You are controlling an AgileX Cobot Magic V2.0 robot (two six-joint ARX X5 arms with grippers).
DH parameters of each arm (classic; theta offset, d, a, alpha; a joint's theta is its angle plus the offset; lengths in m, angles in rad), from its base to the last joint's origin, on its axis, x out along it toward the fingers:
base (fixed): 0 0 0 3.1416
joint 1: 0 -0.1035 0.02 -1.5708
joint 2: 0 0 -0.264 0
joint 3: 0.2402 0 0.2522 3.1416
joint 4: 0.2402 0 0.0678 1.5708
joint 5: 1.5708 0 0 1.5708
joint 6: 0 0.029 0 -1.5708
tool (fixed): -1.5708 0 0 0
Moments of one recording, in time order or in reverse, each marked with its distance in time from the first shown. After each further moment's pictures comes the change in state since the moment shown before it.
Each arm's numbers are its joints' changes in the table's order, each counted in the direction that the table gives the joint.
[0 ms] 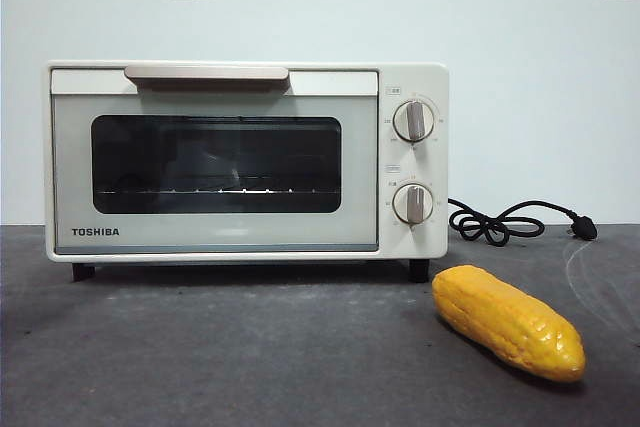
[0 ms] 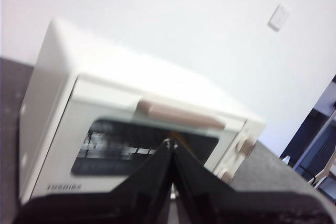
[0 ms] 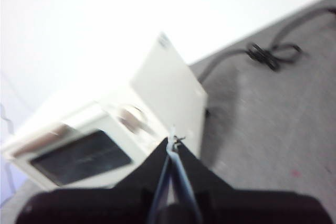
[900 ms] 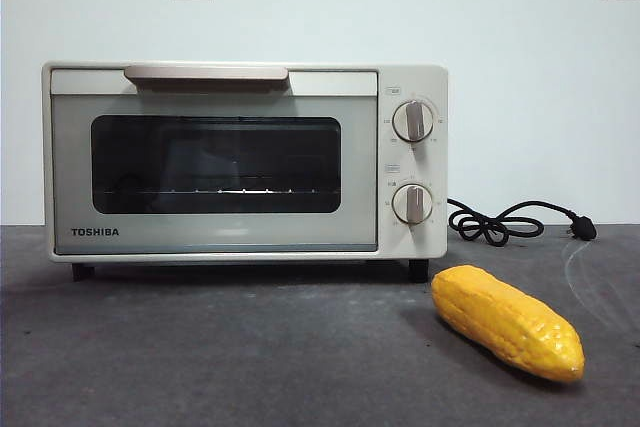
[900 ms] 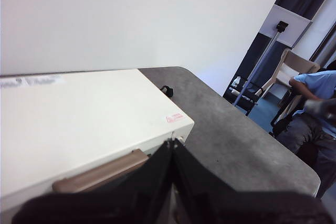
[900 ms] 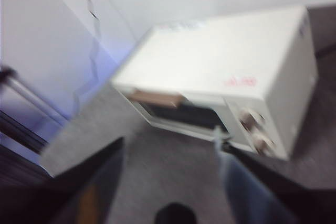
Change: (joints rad) left arm 0.005 -0.676 0.903 0.503 -0.303 0.278; right arm -0.181 -0.744 0.923 0.583 0.229 -0.306
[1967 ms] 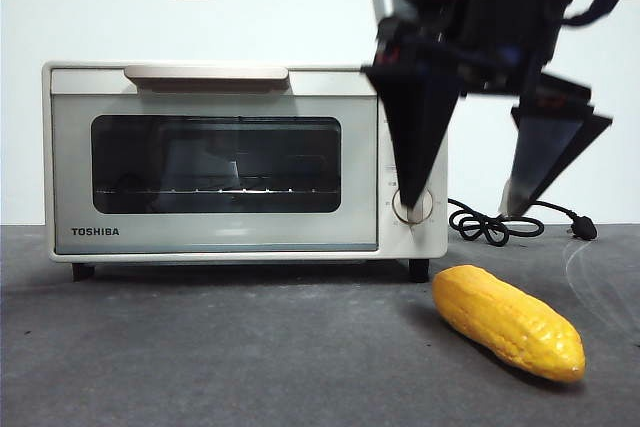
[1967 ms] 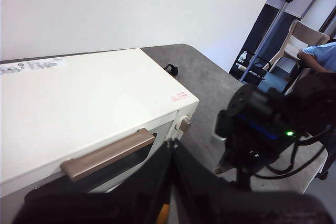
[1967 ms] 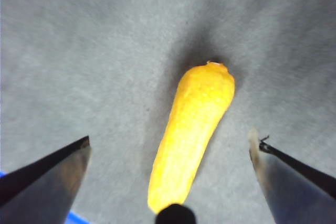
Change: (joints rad) left arm 0.001 -0.024 0.052 0.144 0.000 0.113; right arm -0.460 -0.743 0.002 0.158 -0.532 -0.102
